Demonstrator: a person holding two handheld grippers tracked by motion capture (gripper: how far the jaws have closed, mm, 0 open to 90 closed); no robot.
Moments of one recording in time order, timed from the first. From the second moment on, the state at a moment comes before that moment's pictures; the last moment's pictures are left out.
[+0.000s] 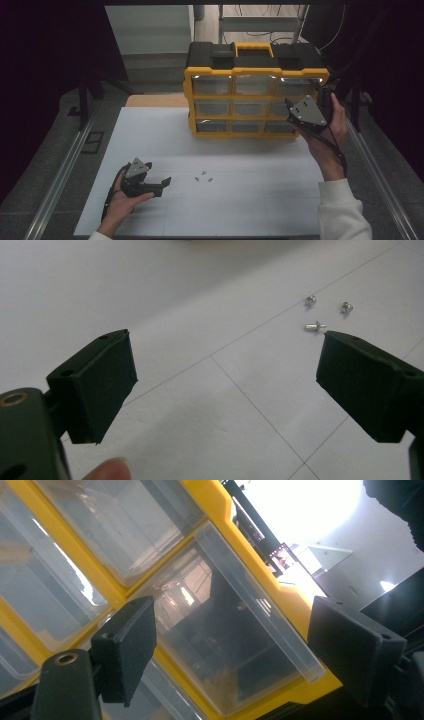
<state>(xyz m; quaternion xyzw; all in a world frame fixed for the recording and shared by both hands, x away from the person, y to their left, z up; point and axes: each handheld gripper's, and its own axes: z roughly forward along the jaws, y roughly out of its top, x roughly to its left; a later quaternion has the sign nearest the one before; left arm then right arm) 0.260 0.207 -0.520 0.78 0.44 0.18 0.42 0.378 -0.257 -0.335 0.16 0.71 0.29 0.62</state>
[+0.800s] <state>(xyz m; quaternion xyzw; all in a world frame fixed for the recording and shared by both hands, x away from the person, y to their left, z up) 0.260 0.208 -0.521 0.78 0.44 0.18 0.41 0.394 -0.246 -0.341 0.14 0.70 0.24 0.66</state>
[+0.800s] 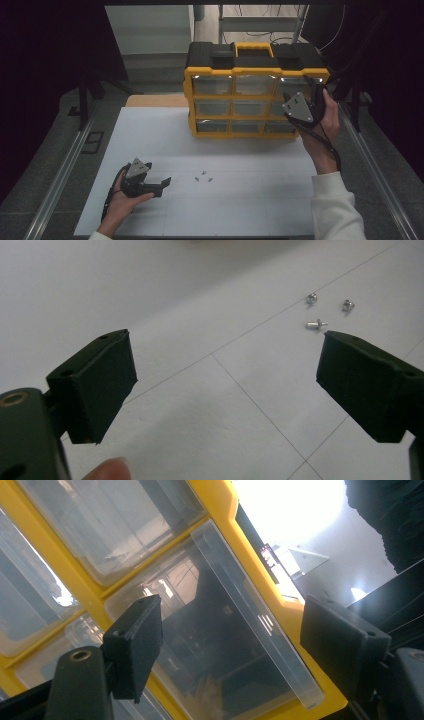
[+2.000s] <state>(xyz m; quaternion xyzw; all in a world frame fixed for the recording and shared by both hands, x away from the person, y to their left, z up) 0.259 0.209 -0.521 0.78 0.44 0.18 0.41 0.401 -0.246 -0.342 0.13 0.68 0.21 0.69</state>
